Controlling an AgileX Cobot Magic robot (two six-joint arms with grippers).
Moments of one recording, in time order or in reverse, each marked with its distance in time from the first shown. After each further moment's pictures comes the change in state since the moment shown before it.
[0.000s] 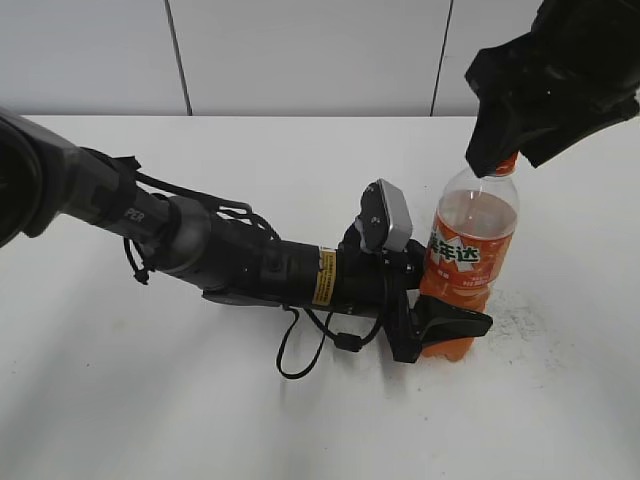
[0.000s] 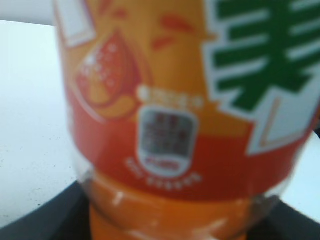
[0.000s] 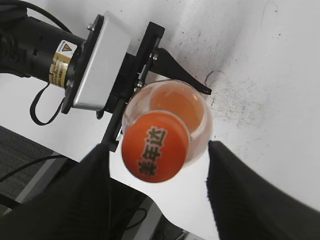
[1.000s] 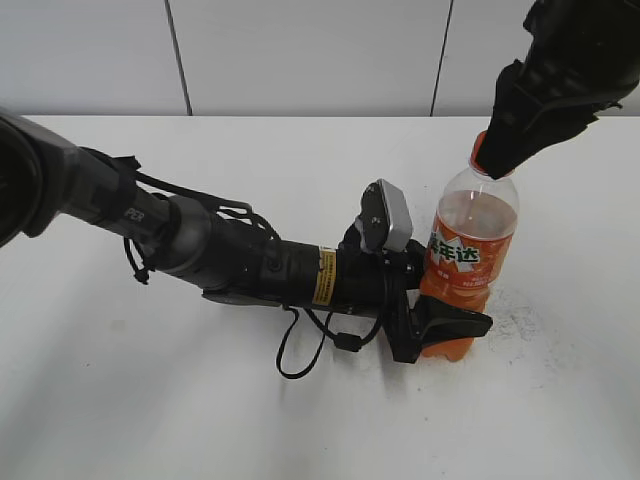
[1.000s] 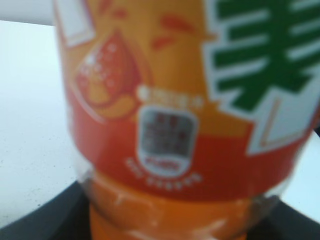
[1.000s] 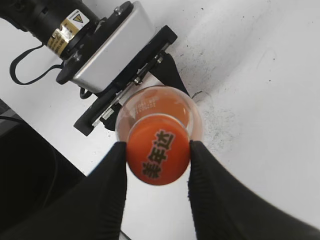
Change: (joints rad) left arm 0.000 0.000 -0.001 0.004 0.002 0.000; right arm 0.000 0.000 0.000 -0.019 -0.007 -0.368
